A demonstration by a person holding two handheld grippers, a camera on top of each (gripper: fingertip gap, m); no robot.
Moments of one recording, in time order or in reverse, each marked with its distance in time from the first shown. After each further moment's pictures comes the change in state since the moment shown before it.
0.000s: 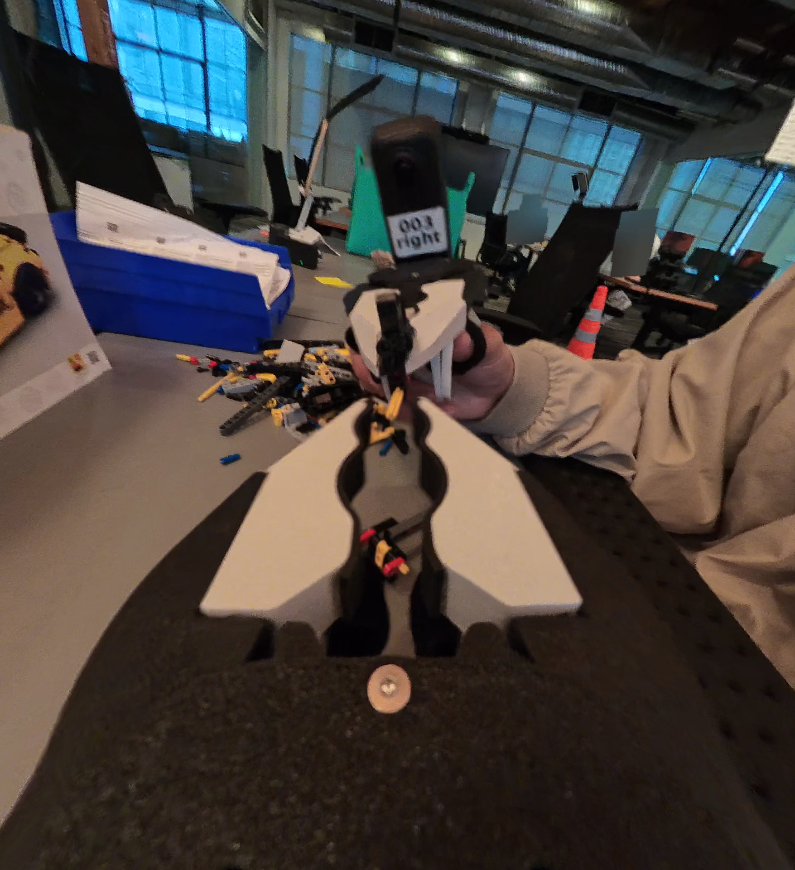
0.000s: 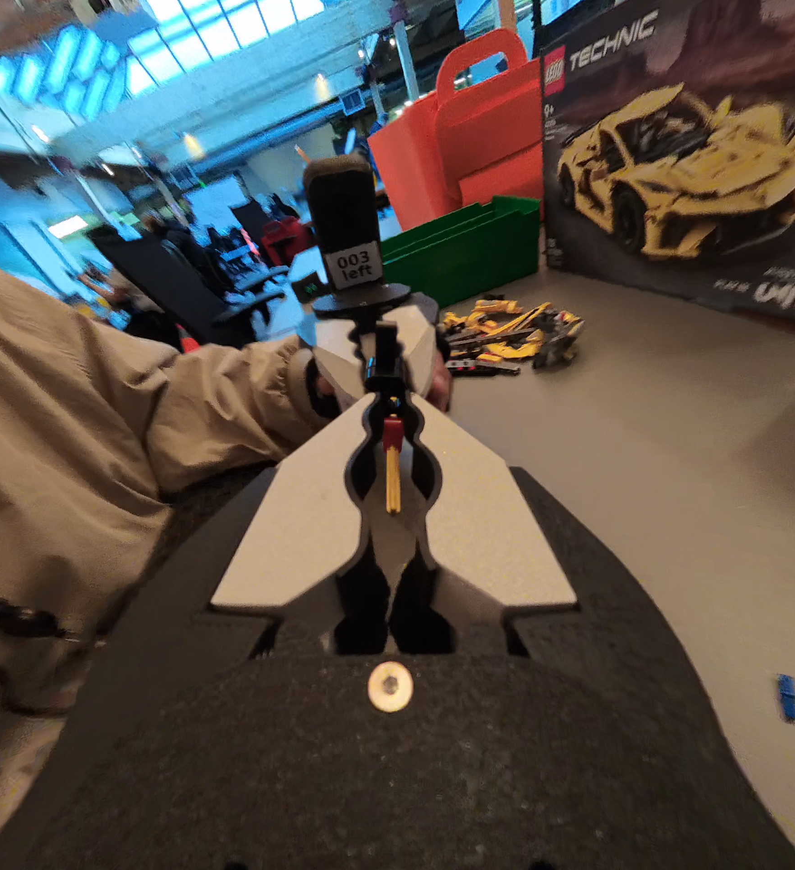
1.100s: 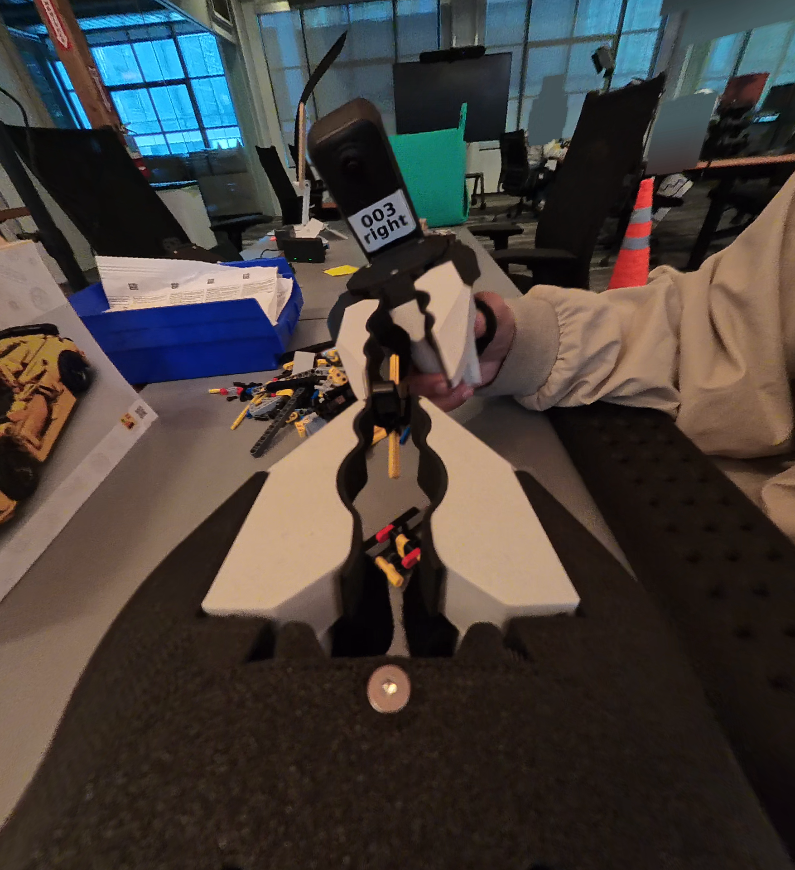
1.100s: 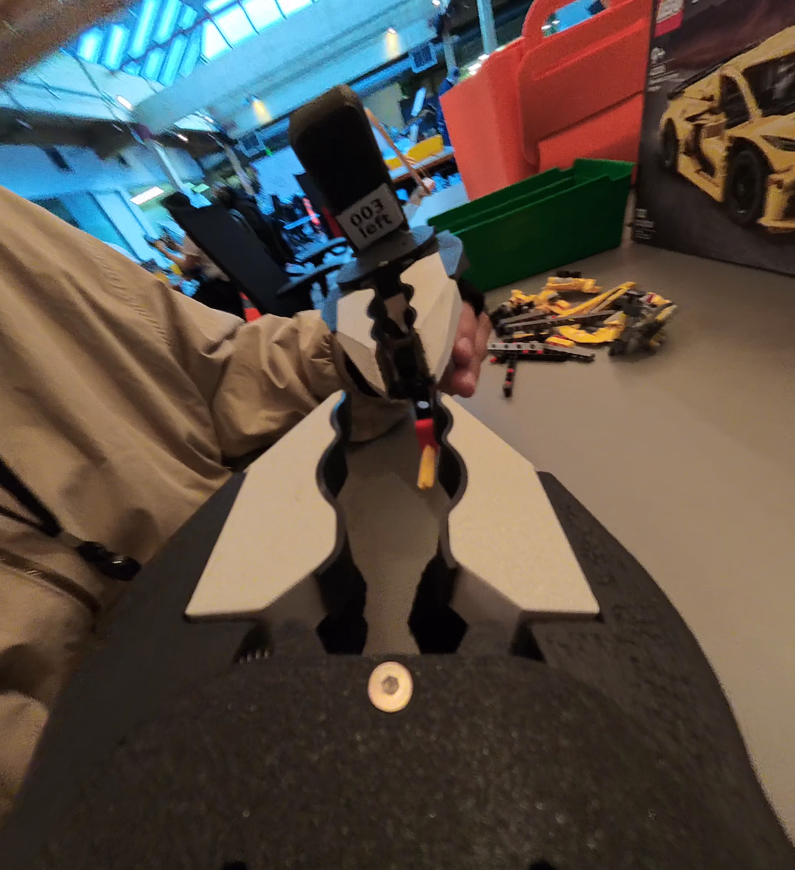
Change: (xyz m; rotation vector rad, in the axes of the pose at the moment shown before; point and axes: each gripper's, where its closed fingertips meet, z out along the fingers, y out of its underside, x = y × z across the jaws) left arm 0.022 0.000 0.002 -0.110 -0.015 0.281; right arm -0.029 0.010 0.003 -0.057 -0.153 0.016
